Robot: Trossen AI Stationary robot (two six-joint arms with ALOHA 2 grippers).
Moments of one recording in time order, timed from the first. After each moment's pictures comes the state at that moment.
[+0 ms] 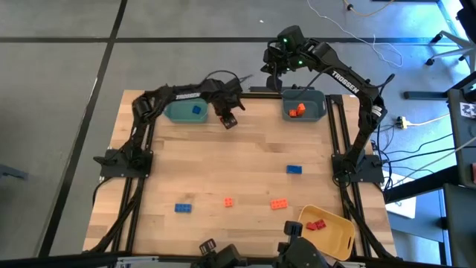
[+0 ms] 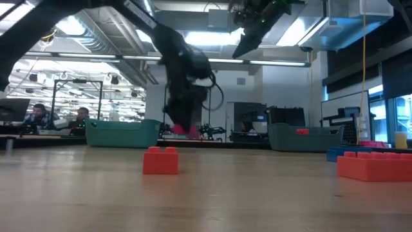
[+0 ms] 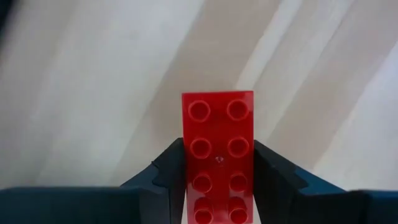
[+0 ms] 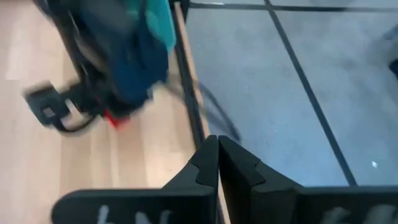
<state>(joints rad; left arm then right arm) 0.58 2.07 1.60 -0.83 0.10 0.03 -0.71 1.80 1.95 -0.92 -0.20 -0.51</state>
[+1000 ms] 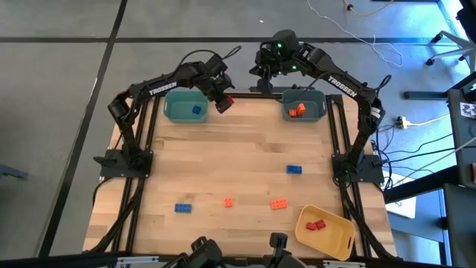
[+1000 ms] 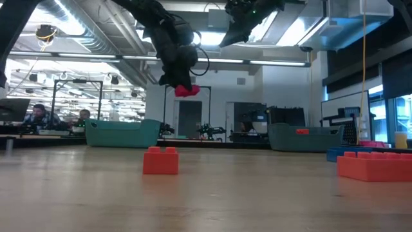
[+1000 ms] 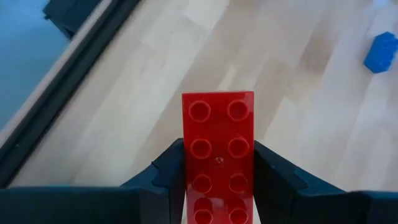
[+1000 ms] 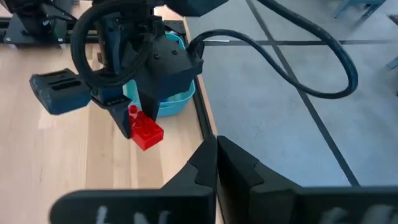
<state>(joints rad) 0.67 1.81 1.61 -0.83 0.29 0.01 -0.61 1.80 1.95 -0.79 -0.22 -0.39</state>
